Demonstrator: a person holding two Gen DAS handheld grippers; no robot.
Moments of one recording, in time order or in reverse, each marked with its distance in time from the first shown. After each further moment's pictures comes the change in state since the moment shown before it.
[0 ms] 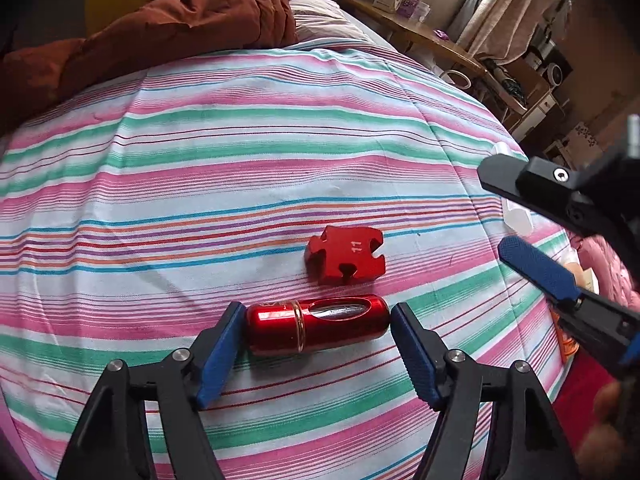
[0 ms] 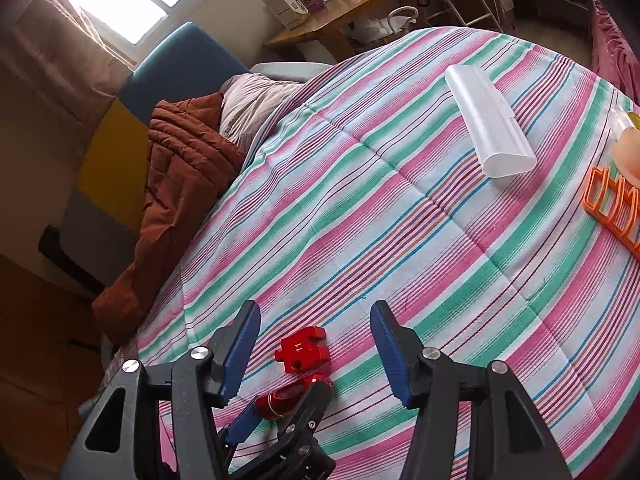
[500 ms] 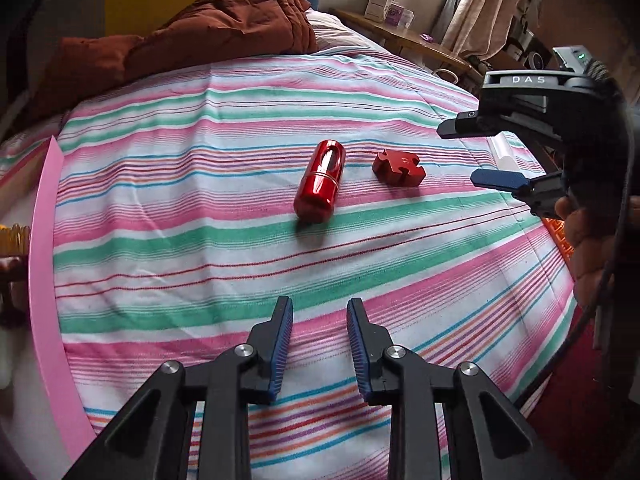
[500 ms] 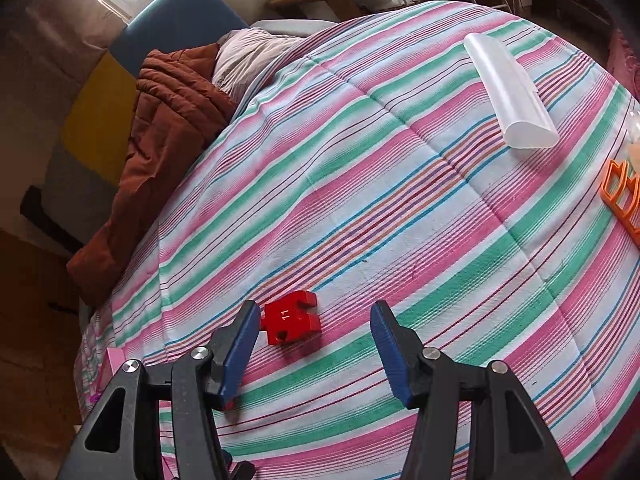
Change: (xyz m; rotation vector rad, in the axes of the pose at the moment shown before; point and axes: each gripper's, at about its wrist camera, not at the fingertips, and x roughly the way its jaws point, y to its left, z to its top) left arm -0.060 0.060 -0.078 0.057 -0.055 0.003; right arm 0.031 0.008 -0.012 -0.062 0.133 -0.073
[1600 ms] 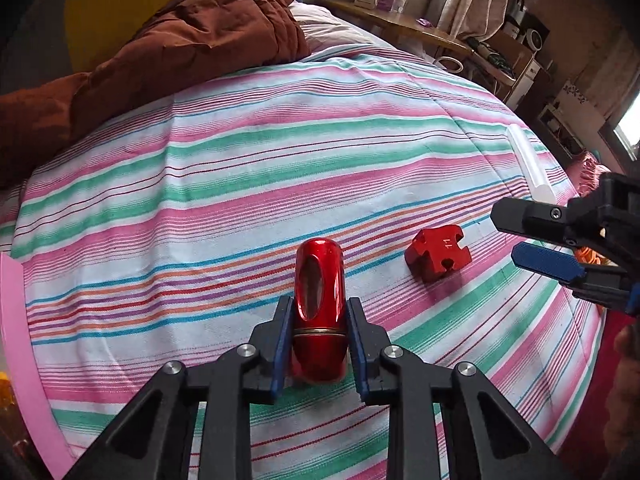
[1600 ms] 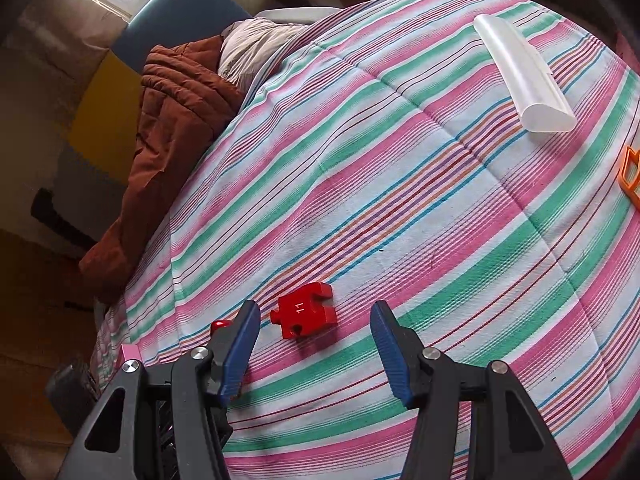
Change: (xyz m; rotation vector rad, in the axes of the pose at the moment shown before) left arm 0.056 -0.006 0.088 0.095 0.045 0.032; right arm 0.005 -0.001 0.000 0.021 0.042 0.061
